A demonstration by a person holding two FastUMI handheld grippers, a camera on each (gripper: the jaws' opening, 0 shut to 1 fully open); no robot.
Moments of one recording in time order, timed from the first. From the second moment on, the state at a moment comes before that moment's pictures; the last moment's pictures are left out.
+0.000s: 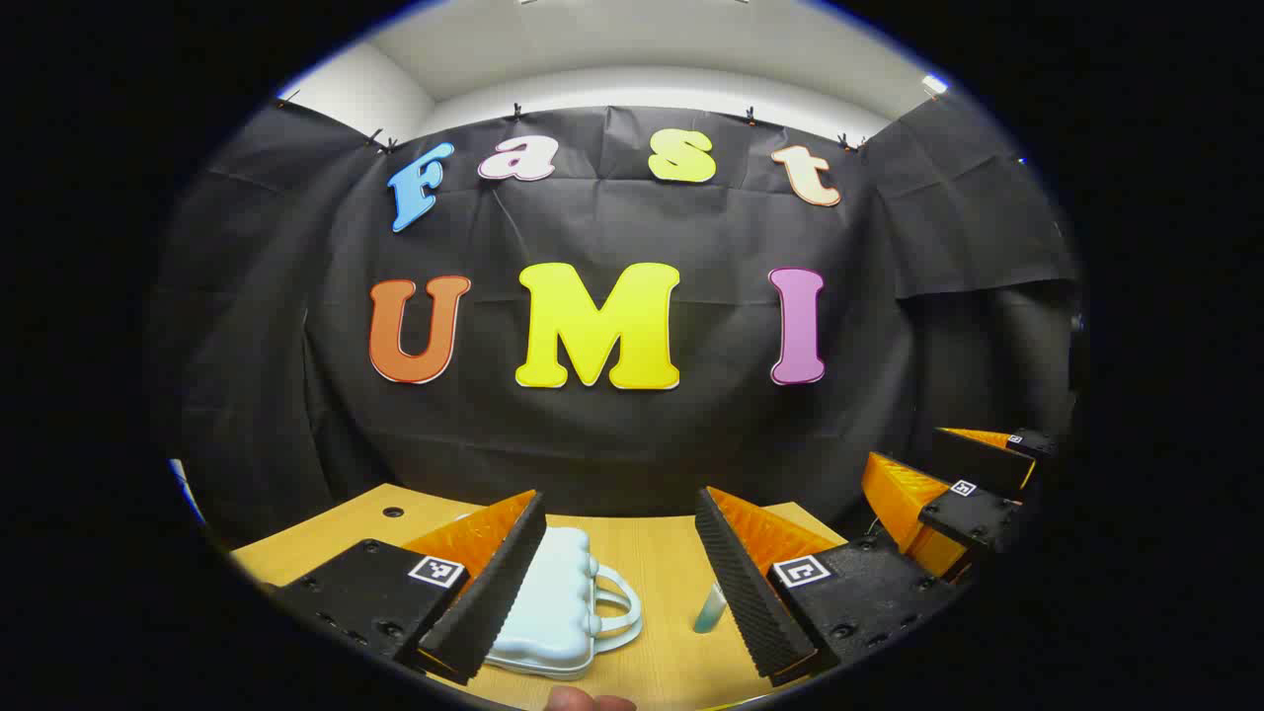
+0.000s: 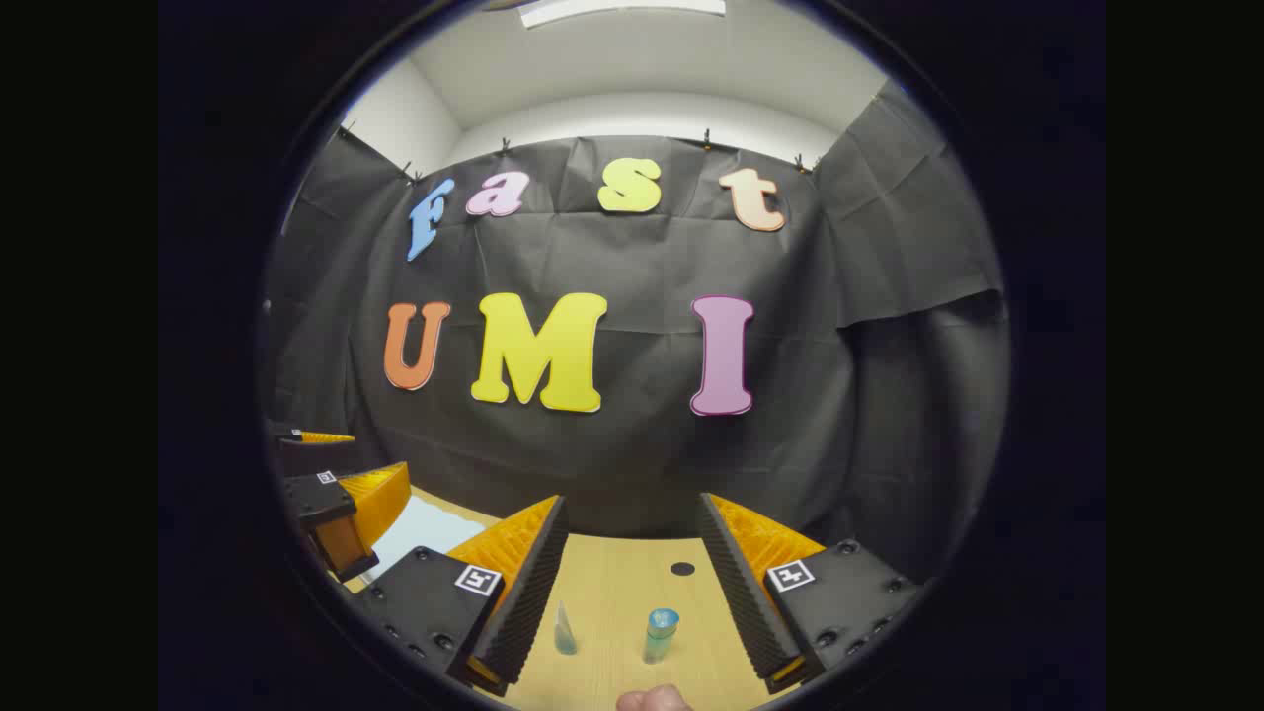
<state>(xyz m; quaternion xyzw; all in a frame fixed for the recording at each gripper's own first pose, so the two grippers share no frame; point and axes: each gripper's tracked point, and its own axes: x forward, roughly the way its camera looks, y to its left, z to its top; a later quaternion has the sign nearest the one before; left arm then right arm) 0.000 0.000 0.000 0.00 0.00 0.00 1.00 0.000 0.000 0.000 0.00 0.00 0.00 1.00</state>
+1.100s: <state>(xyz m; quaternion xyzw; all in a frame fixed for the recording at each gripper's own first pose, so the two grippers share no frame) 0.005 -0.007 0.001 0.01 0.00 0.00 1.00 0.009 -0.015 -0.001 0.01 0.00 0.01 1.00</state>
